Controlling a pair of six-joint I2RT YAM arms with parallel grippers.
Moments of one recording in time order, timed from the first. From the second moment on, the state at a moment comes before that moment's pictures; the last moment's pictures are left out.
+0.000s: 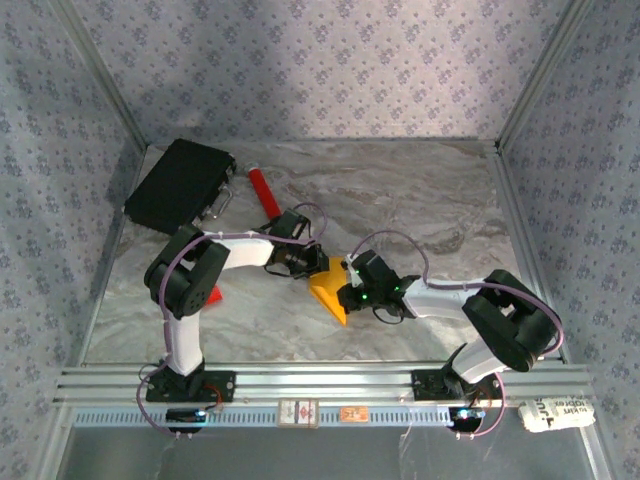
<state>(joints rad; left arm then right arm) -0.65 1.92 1.04 -0.14 0.52 -0.81 0.78 1.49 0.54 0.06 -0.19 0.46</state>
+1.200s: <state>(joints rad) -0.65 1.92 1.03 -0.13 0.52 -0.81 0.77 1.50 0.55 0.06 -0.18 0.47</state>
